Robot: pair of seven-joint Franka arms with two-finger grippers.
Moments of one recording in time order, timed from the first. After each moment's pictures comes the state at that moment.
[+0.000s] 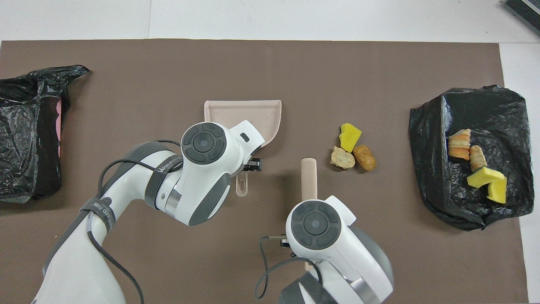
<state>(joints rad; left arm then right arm) -0.52 0.28 -0.09 -1.89 -0.04 2.22 -0.43 0.56 -0.06 0.08 -2.16 0.01 1.84 0.70</state>
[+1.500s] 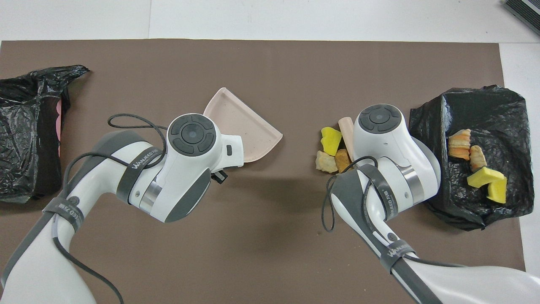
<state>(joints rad) -0.48 0.22 -0.06 -1.89 0.14 2.00 0.20 0.23 0.22 0.10 -1.93 -0.09 1.75 0.19</state>
